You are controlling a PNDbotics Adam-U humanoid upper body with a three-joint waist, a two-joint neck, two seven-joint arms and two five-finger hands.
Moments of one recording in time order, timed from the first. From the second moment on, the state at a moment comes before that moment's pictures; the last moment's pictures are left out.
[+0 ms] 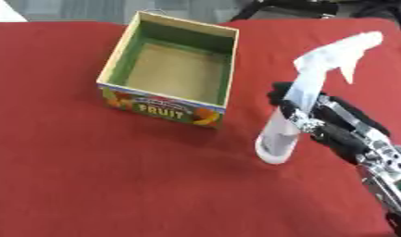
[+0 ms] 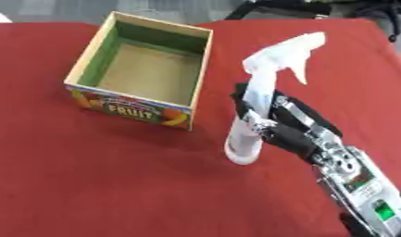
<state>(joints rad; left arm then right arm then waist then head) -0.33 0.39 0.21 -1.98 0.14 -0.06 0.28 -0.21 -0.54 0.16 -1.98 -0.19 0.19 0.09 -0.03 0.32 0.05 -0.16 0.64</state>
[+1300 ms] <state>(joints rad) -0.33 0.39 0.21 -1.98 0.14 -0.06 0.28 -0.19 -0.49 0.20 -1.98 -0.13 0.26 0.03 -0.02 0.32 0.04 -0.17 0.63</state>
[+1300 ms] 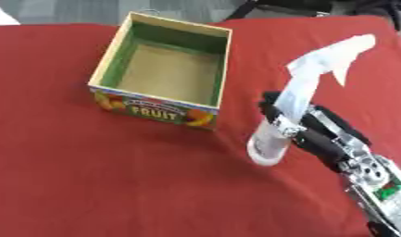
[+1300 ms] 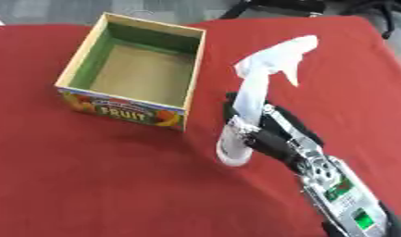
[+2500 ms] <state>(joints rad) -0.33 0.39 0.21 -1.98 0.14 -0.06 0.28 -0.17 -0.46 0.23 -1.99 -0.10 0.31 -0.02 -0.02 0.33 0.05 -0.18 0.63</state>
